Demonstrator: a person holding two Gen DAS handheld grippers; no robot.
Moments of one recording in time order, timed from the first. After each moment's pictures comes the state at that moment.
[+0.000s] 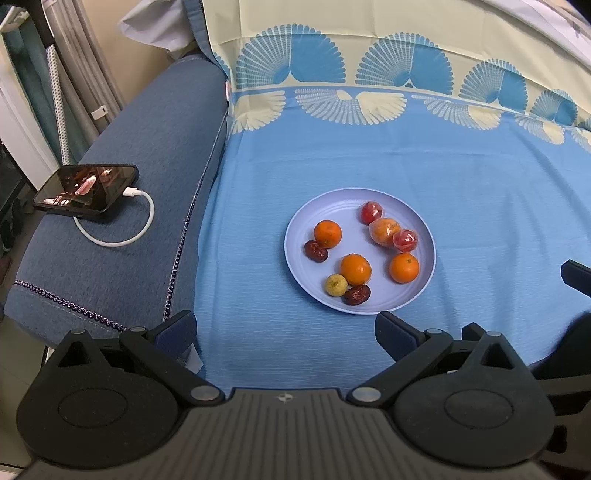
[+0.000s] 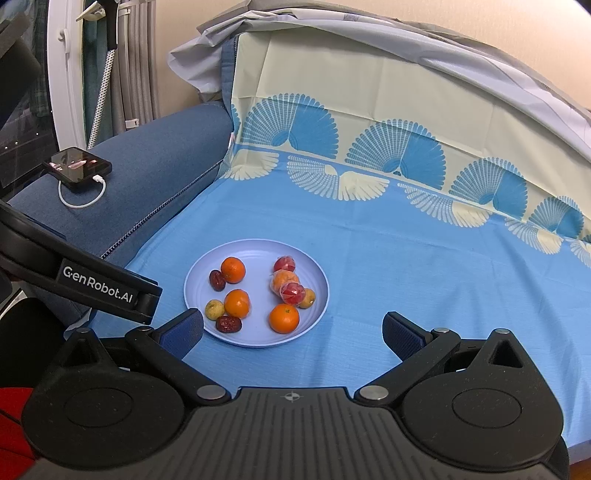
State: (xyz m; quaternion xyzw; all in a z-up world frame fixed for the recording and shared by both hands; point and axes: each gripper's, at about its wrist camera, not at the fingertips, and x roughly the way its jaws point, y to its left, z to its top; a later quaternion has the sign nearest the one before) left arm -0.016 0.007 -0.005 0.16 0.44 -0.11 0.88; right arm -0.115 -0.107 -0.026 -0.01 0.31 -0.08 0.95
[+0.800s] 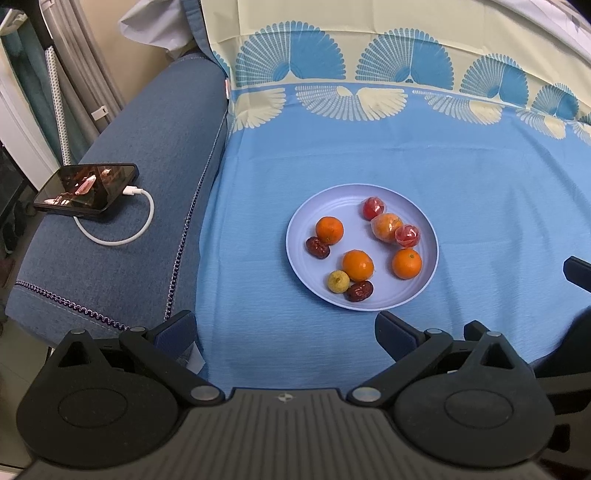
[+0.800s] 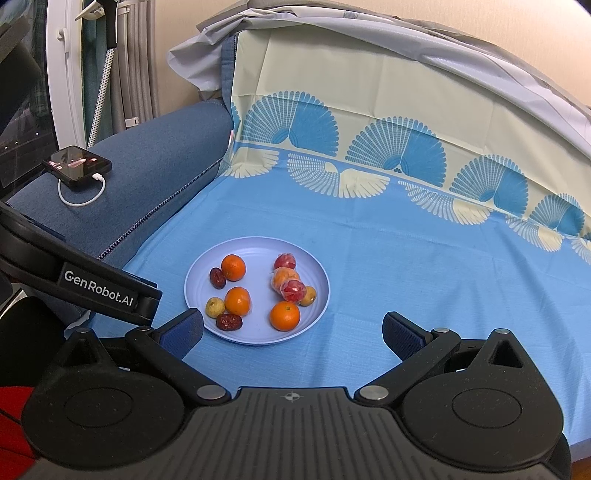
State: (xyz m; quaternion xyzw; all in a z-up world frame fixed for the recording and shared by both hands) left arm -0.016 0.006 -0.008 0.17 0.44 -0.11 0.88; right arm -0.115 -0.108 -0.028 -0.01 0.31 -0.08 0.95
